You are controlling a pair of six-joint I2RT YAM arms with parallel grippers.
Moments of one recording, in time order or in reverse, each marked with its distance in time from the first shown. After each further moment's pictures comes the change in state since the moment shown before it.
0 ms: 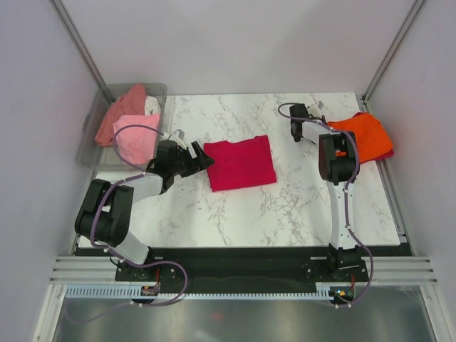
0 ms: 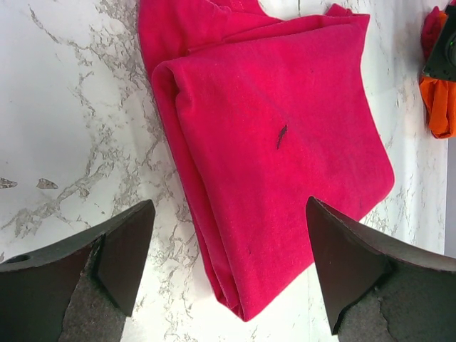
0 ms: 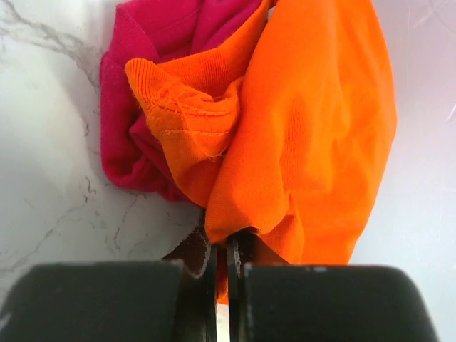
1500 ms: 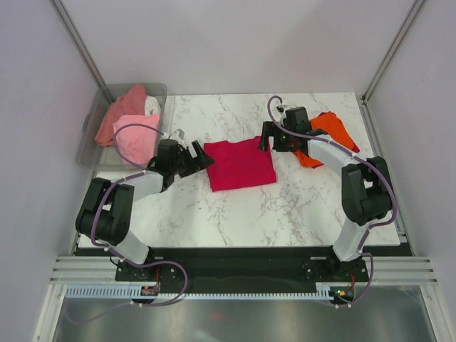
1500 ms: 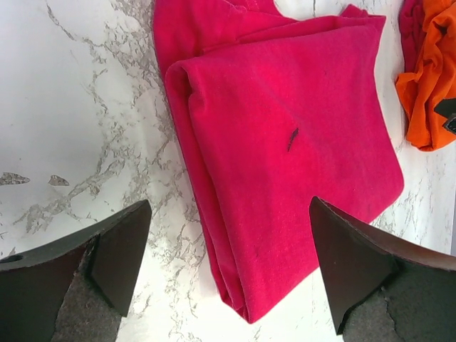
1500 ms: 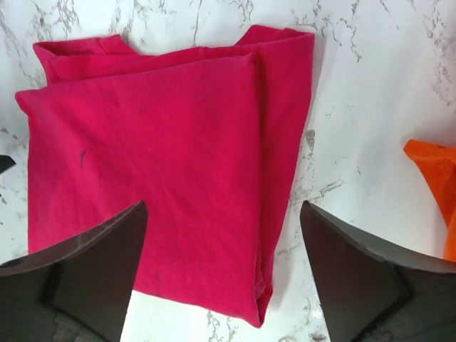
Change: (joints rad) left arm 0.000 0.006 0.023 -0.049 -0.024 0.001; right arm 0.181 -0.678 -0.555 0.183 -1.327 0.319
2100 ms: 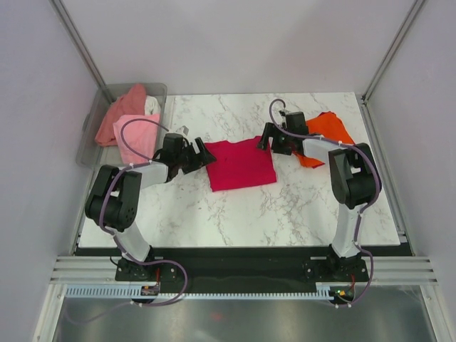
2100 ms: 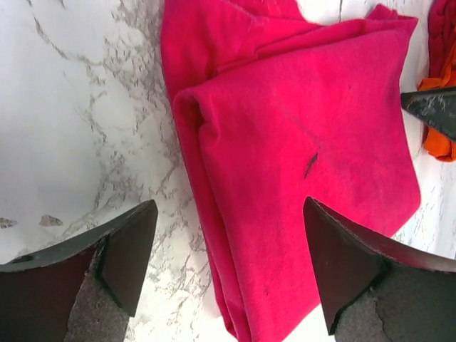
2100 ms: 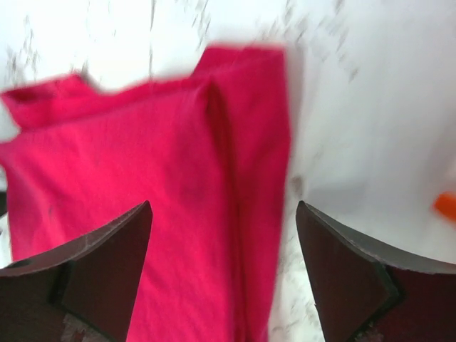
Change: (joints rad) left arm 0.000 0.138 0.116 -0.062 0.020 0.001; right arm -0.054 0.187 -0.049 0.227 -0.102 0.143
